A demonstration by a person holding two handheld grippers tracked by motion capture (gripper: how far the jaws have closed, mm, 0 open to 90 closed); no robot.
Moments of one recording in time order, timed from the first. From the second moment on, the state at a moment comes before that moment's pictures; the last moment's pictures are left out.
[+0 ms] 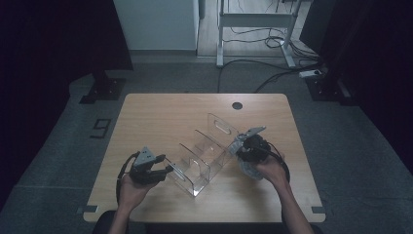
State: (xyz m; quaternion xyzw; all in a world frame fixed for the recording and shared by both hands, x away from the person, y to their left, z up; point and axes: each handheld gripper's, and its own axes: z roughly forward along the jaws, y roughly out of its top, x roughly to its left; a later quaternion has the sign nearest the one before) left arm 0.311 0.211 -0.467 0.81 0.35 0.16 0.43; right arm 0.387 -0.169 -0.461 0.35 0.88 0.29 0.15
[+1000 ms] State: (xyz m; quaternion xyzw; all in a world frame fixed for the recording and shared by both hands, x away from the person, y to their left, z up) left arm 0.318 0.202 -0.468 0.81 0.37 0.18 0.43; right arm 0.354 -0.129 -0.459 0.28 0.90 0.30 0.12
